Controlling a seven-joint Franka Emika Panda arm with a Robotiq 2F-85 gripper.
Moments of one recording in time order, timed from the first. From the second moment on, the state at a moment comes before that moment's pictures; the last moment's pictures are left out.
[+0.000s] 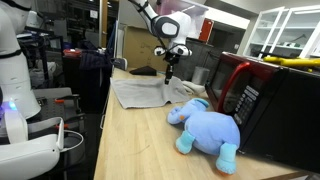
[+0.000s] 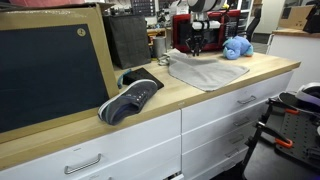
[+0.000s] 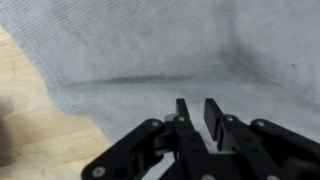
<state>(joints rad) -0.12 0.42 -0.14 -1.82 0.12 2.24 0.29</state>
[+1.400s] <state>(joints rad) -0.23 0.07 -0.19 -2.50 0.01 2.53 -0.28</state>
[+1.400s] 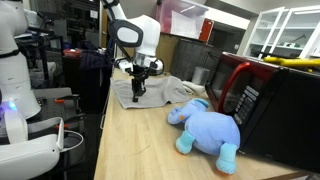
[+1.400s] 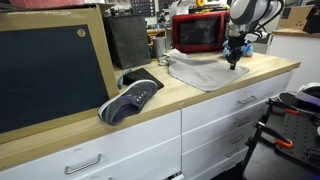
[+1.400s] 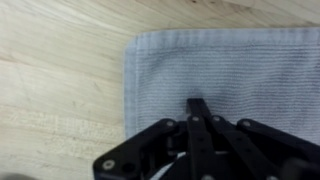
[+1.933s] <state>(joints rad) -0.25 0.05 -0.25 -2.53 -0.17 2.58 -0.30</state>
